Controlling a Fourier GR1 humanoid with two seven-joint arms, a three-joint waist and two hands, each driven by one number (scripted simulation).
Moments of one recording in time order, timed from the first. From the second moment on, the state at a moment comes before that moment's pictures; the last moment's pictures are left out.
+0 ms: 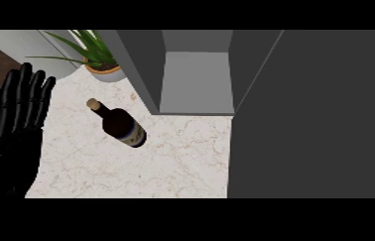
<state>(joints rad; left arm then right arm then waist) 0.00 0.13 0.01 -2.10 0.00 0.01 0.05 0.01 -0.10 0.02 -2.10 -0.05 -0.01 0.02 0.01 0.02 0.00</state>
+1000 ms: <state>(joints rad) -0.26 0.02 -0.13 -2.22 -0.09 0.25 0.52 0.17 -0.05 0.30 -2.48 -0.01 -0.03 0.36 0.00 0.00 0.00</state>
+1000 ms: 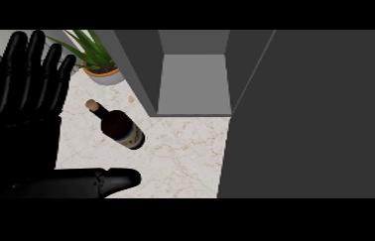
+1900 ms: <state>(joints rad) -0.31 0.03 -0.10 -2.28 -0.16 0.29 0.72 0.07 -0.06 0.49 -2.50 0.05 -0.20 0.53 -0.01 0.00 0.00</state>
